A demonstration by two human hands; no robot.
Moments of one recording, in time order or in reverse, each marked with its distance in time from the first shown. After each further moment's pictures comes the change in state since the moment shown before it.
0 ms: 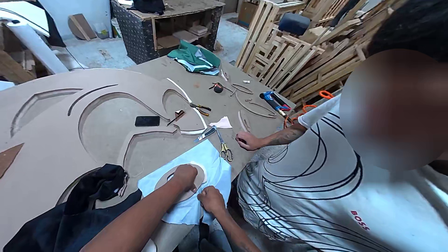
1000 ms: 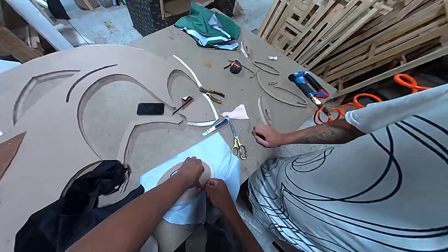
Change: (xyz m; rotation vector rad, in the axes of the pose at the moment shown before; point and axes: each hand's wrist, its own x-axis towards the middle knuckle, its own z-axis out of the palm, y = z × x) left_hand 0.037 -0.024 -0.004 -0.040 -0.024 0.147; right_hand 0.042 -0.004 -0.014 0.456 -0.092 -0.144
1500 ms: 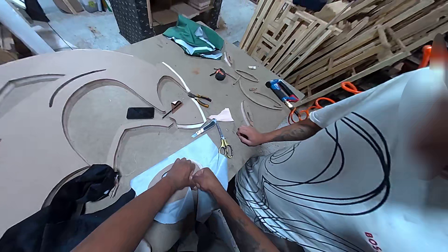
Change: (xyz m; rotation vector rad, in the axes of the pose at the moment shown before) left_hand -0.011 -0.004 0.021 -0.103 0.189 0.013; right_hand 0.019 -0.031 -0.013 -0.127 -0.133 0.087
